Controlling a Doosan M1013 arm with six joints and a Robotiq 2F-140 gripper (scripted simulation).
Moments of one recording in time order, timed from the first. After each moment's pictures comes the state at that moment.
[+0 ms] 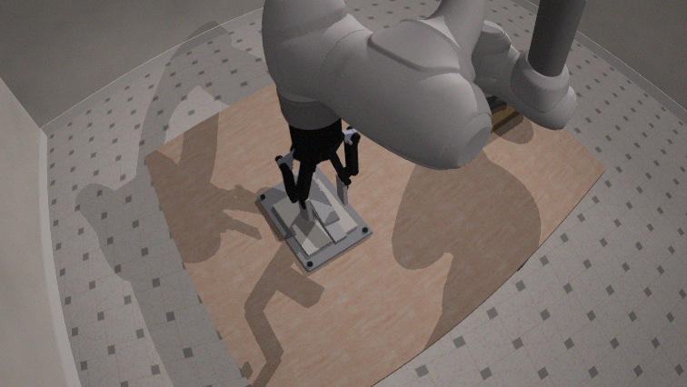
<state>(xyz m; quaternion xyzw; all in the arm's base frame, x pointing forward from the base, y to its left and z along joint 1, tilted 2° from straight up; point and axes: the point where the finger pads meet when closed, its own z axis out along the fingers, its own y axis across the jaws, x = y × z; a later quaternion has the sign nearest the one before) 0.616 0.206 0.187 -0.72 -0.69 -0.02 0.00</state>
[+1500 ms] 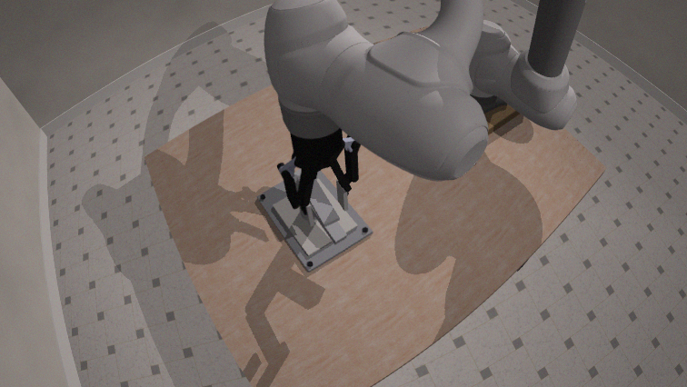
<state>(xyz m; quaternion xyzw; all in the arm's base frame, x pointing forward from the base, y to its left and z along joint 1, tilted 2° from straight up) 0.616 0.206 0.169 -0.72 -0.69 -0.02 0.00</state>
